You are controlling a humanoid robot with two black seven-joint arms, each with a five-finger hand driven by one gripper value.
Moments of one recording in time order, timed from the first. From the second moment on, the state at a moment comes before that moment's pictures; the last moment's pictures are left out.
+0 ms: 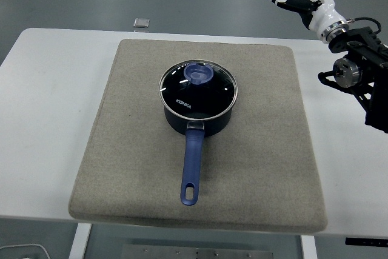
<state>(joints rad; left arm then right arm) 0.02 0.00 -0.01 -0.10 0.12 -0.05 -0.14 1.21 -0.16 0.12 0.39 -0.09 0.16 0.52</state>
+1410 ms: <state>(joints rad) 0.02 0.00 -0.01 -0.10 0.12 -0.05 -0.14 1.40 -0.25 0.12 0.78 -0.90 0.37 0.61</state>
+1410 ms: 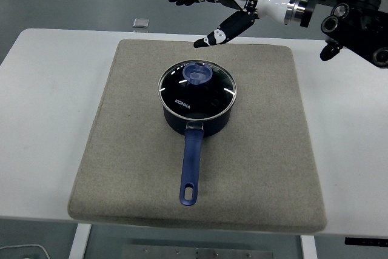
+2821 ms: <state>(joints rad) 0.02 0.00 -0.01 -0.10 0.12 -0.05 -0.14 1.34 -0.22 0.11 0.85 -1.28 0.27 0.61</state>
